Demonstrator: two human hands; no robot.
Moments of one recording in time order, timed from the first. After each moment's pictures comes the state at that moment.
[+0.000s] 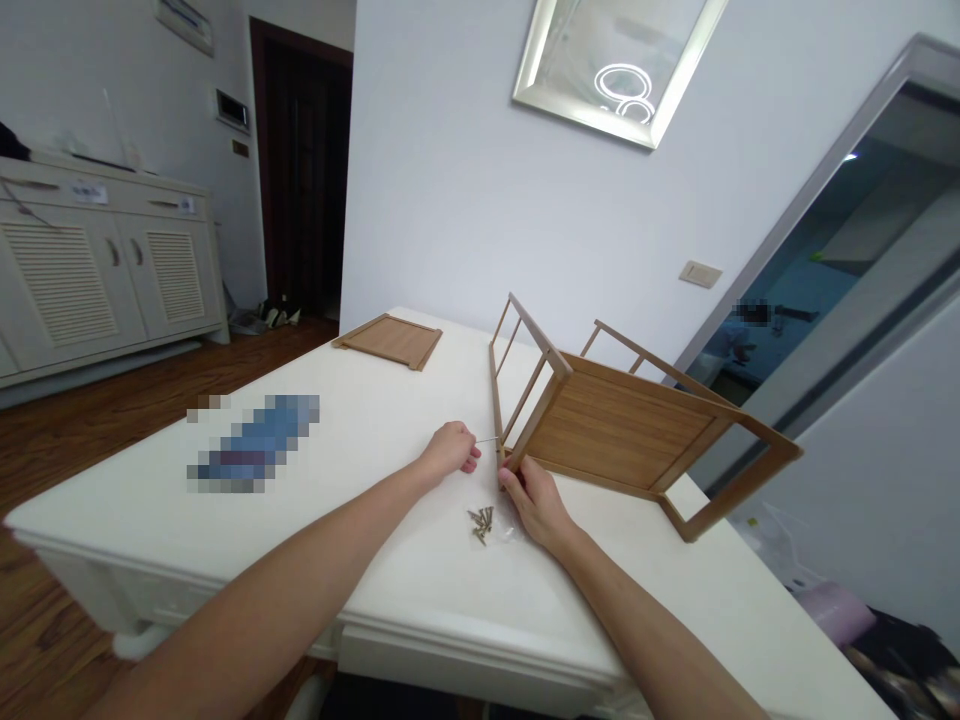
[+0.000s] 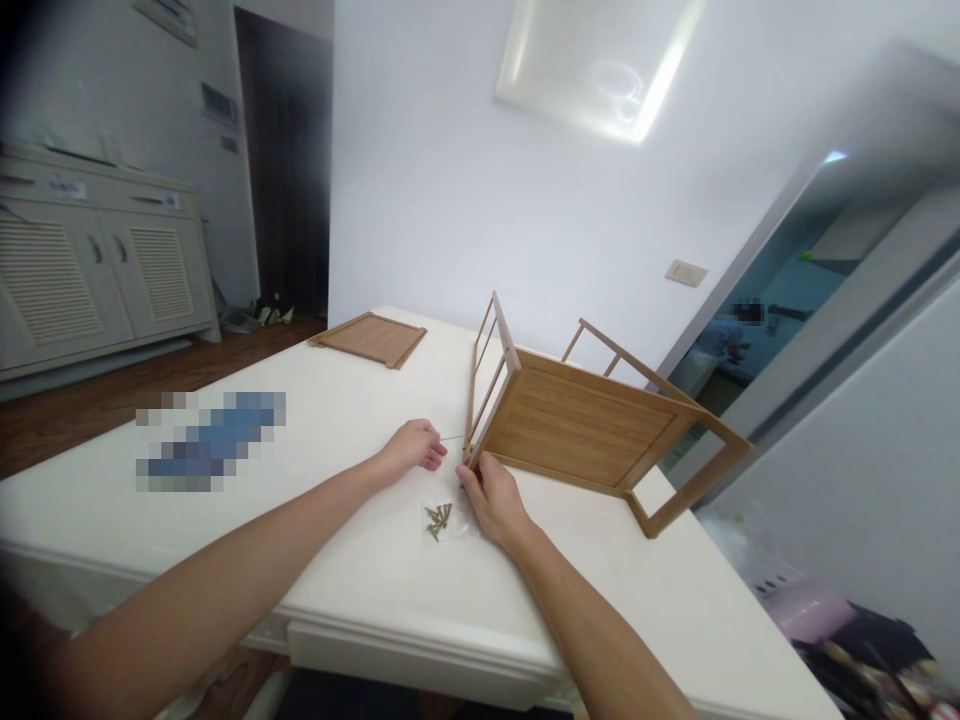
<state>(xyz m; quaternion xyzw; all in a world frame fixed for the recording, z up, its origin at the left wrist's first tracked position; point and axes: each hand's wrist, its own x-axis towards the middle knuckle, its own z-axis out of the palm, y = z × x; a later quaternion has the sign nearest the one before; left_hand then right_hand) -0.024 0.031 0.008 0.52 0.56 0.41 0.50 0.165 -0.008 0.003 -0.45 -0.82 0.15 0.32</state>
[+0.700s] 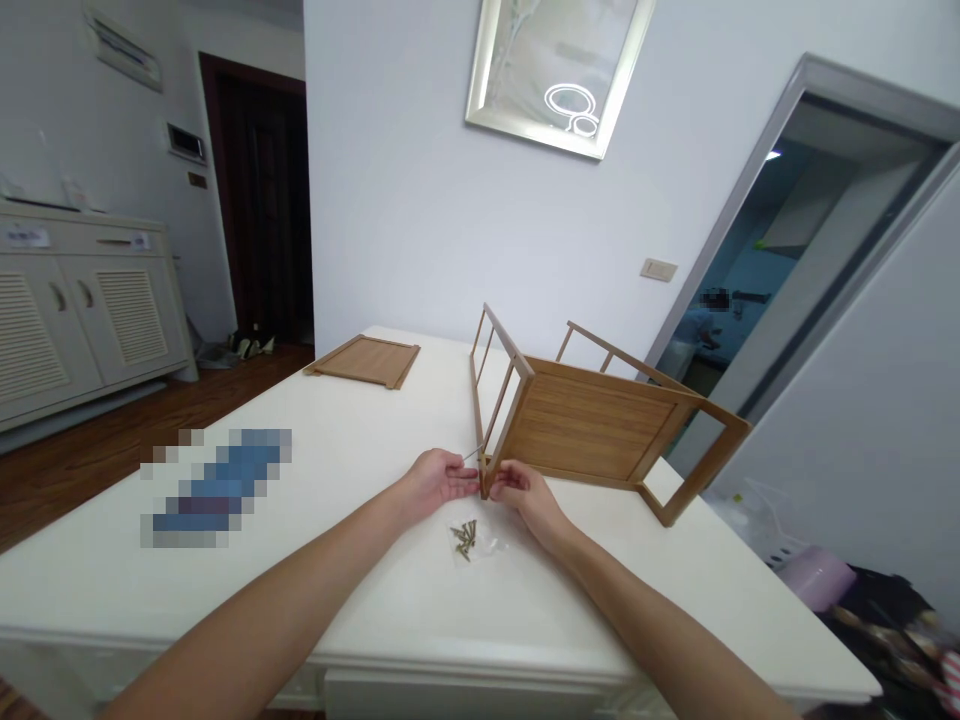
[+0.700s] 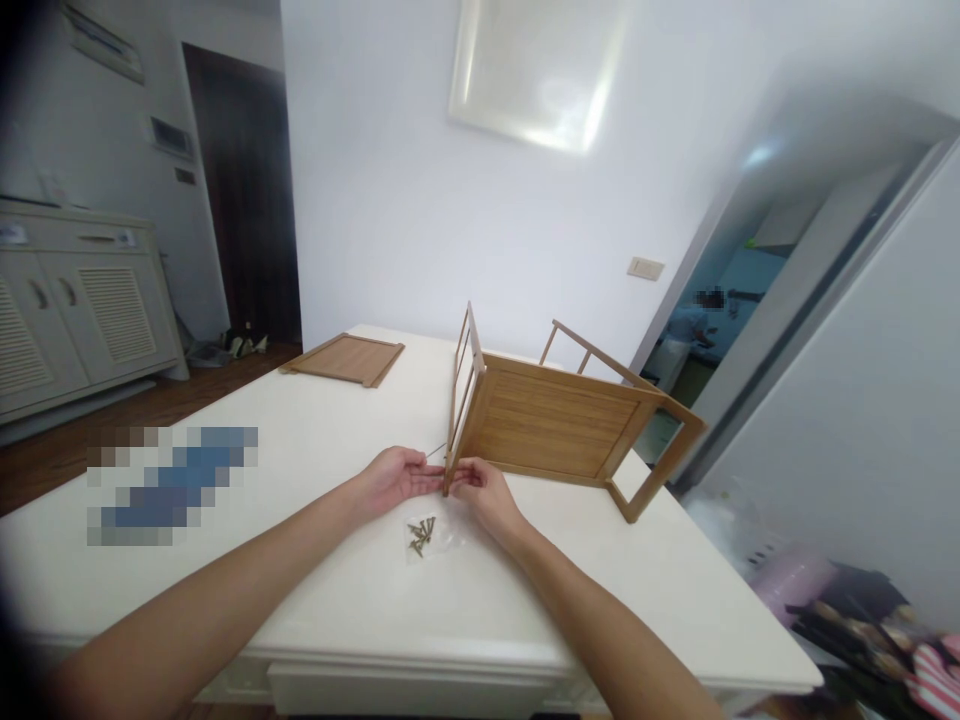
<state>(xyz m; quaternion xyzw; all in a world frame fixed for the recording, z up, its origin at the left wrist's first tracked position) -0.011 0.016 0.013 0.24 0.39 0.45 0.76 0.171 -0.010 0.011 -0.44 -0.60 0.49 0.45</state>
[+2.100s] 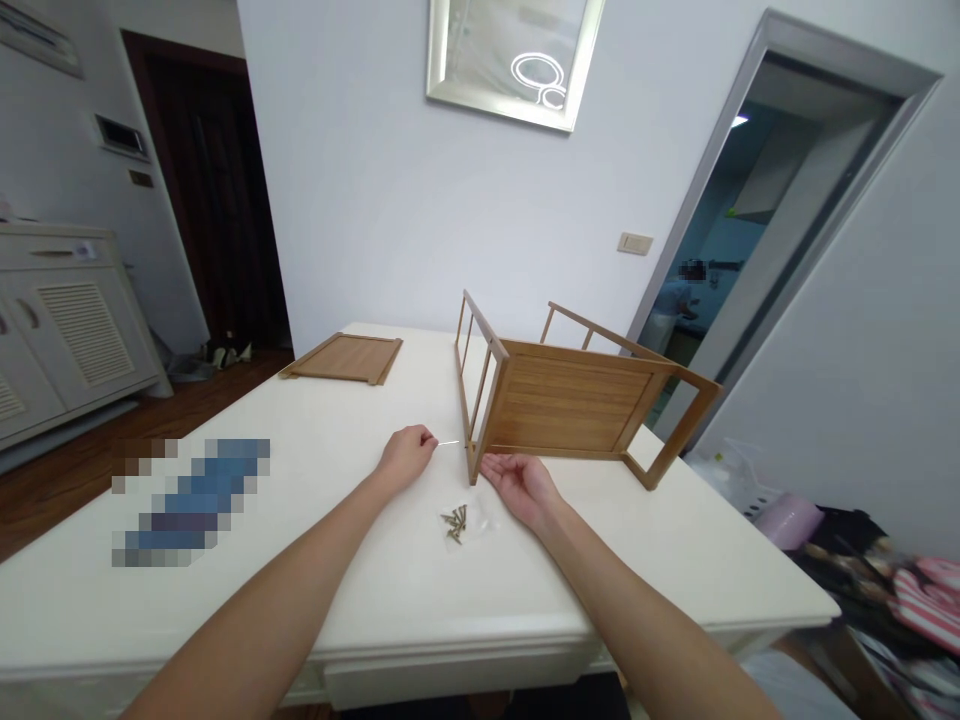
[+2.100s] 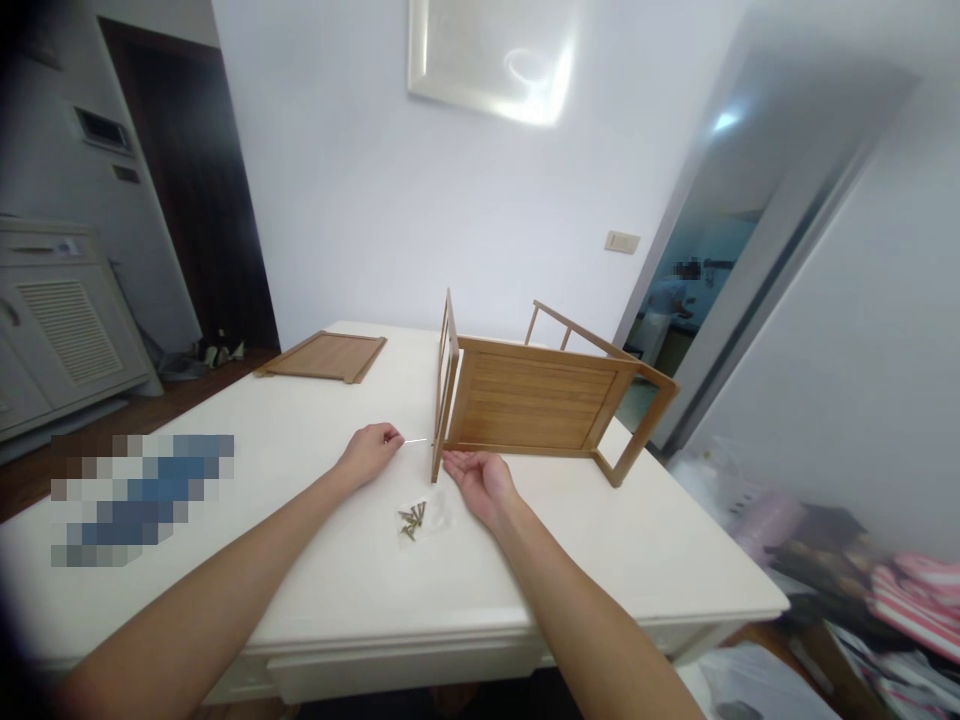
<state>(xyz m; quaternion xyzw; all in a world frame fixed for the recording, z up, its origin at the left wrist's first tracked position) -0.042 0.046 -0.001 0.69 0.62 0.32 0.21 0.171 0.003 -0.002 -0.33 -0.22 0.72 0.57</state>
